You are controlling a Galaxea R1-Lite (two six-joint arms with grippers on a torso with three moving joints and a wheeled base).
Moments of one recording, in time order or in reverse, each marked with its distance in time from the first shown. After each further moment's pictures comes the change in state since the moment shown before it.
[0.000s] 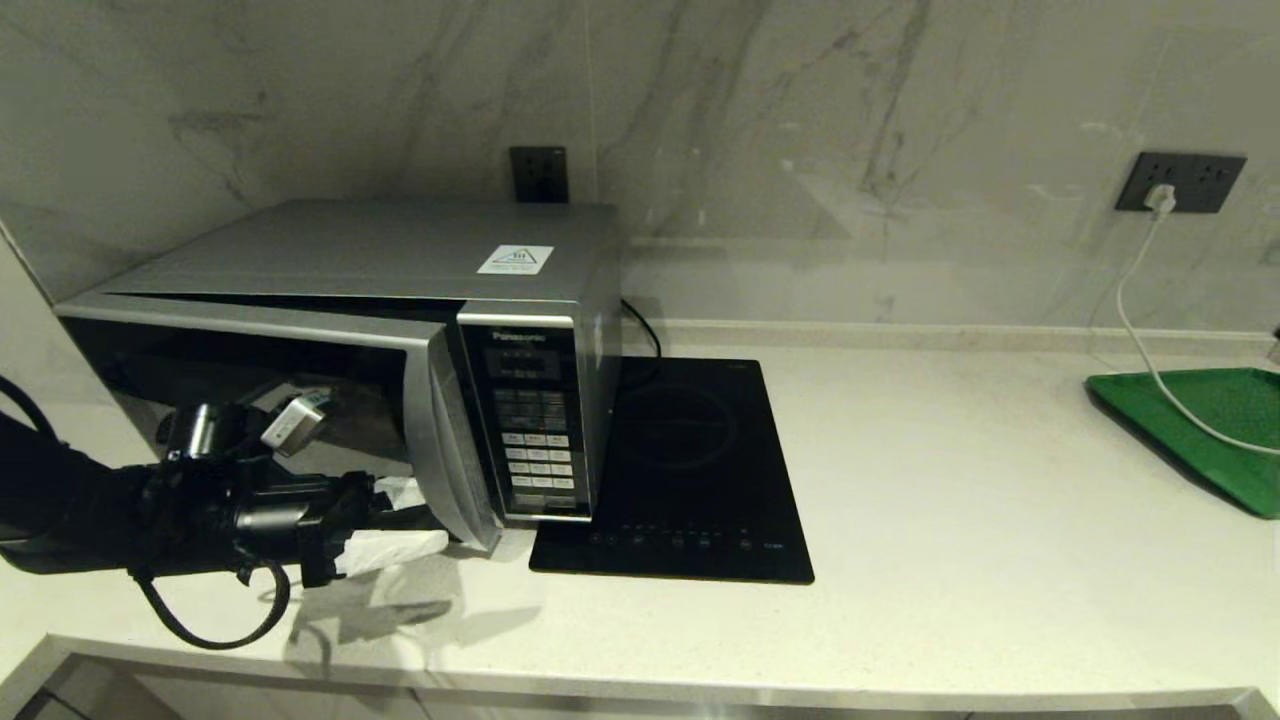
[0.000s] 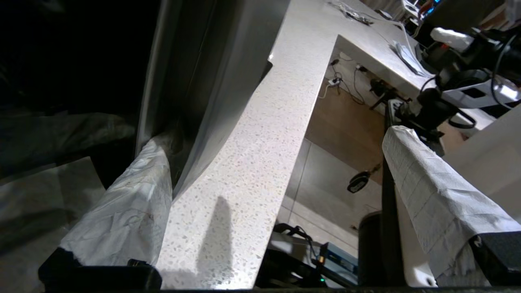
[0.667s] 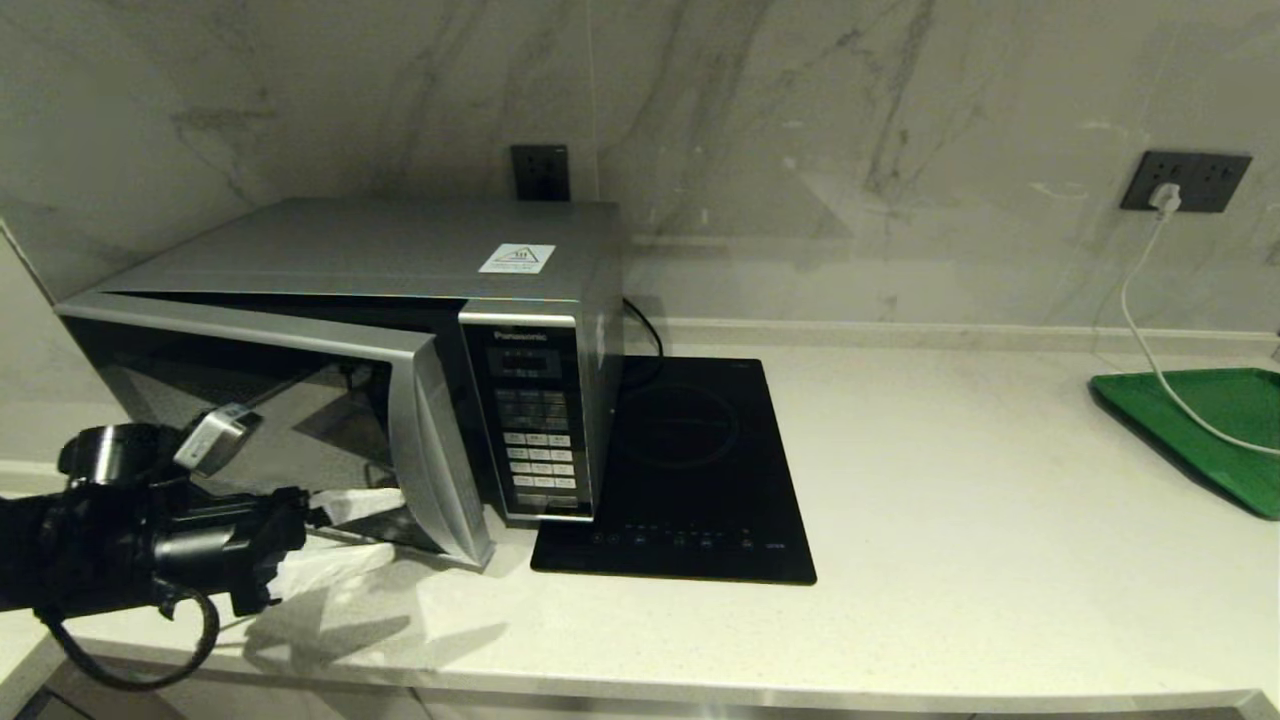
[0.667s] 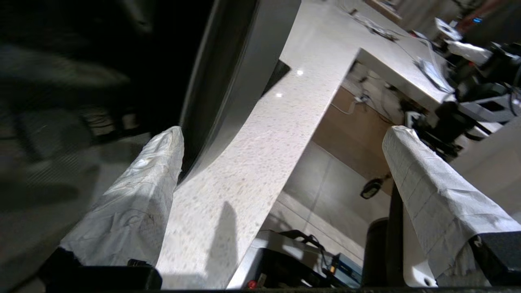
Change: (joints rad) left arm 0.142 -0.114 0.125 -0.004 -0.002 0.027; right arm 0.001 0.000 0.000 0.000 0.000 0.000
